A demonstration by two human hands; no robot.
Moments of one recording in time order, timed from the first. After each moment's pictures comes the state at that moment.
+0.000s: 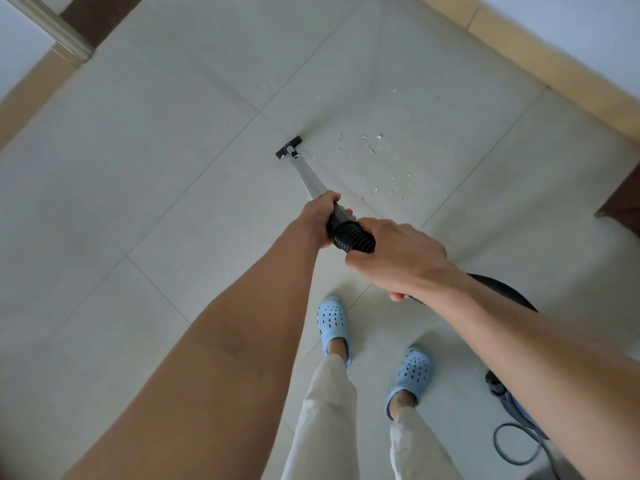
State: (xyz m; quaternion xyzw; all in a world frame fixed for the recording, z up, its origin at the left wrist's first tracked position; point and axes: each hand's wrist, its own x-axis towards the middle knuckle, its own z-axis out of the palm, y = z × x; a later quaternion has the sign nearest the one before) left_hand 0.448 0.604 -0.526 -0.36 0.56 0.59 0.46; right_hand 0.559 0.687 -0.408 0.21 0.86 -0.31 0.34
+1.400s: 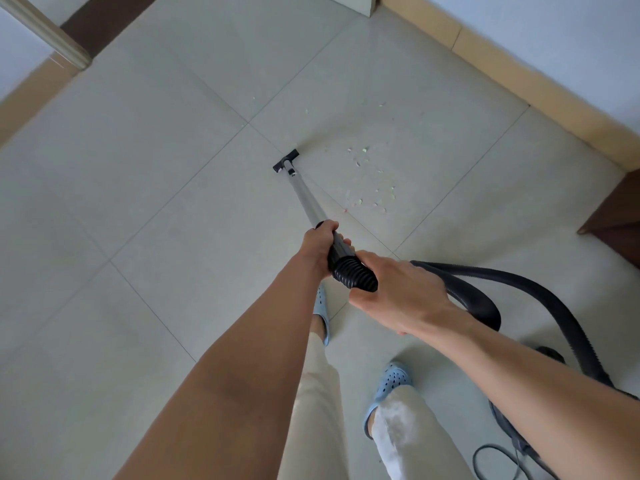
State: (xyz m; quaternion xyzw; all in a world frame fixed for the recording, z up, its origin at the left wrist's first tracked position) left_hand 0.506 0.650 -0.544 -0.38 0.54 0.62 0.43; right_hand 0.616 0.740 -0.438 0.17 0.89 -0.27 0.32
